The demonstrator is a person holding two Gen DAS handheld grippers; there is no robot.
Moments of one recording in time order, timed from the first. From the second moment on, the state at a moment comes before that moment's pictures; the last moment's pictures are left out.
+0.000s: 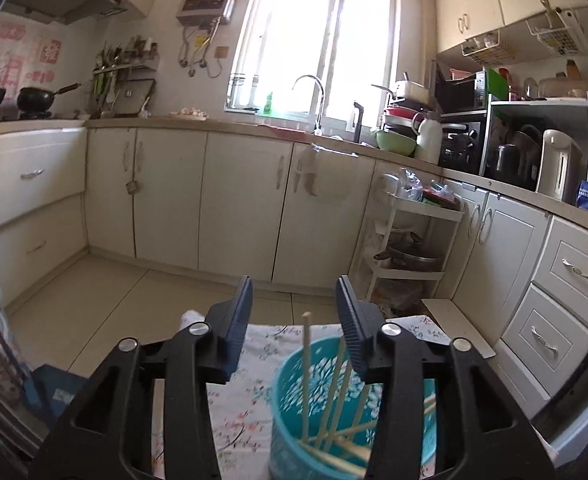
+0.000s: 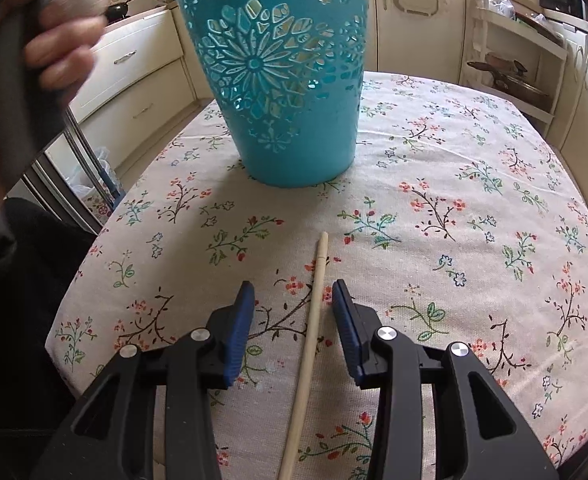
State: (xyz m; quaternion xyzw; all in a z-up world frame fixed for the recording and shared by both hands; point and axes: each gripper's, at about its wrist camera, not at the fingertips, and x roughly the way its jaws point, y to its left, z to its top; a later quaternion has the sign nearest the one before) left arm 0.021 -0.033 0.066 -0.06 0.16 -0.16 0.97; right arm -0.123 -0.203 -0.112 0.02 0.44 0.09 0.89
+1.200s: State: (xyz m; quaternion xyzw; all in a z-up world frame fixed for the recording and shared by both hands) left arm -0.017 0.036 0.063 -0.13 0.13 -0.09 0.98; right arm -0.073 -0.252 0.077 0.27 -0.03 0.03 0.96
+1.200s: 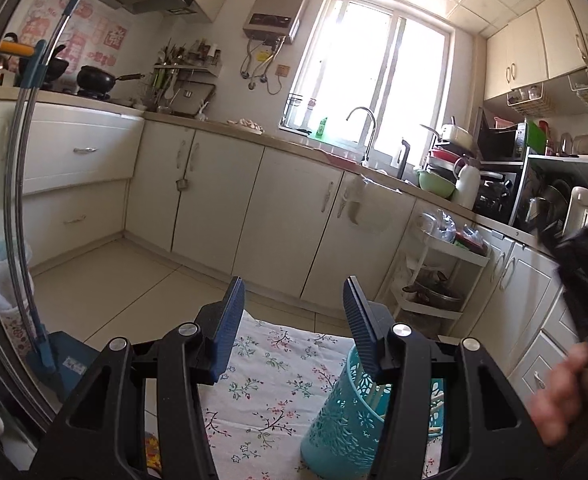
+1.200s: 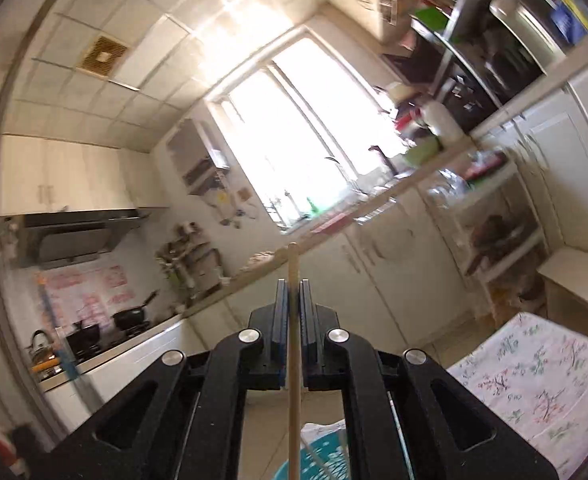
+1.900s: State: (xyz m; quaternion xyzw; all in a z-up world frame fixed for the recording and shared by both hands) left arm -0.017 0.029 0.062 -0.13 0.14 -0.10 0.98; right arm -0.058 -0.255 0.052 0.27 0.03 0.06 0.96
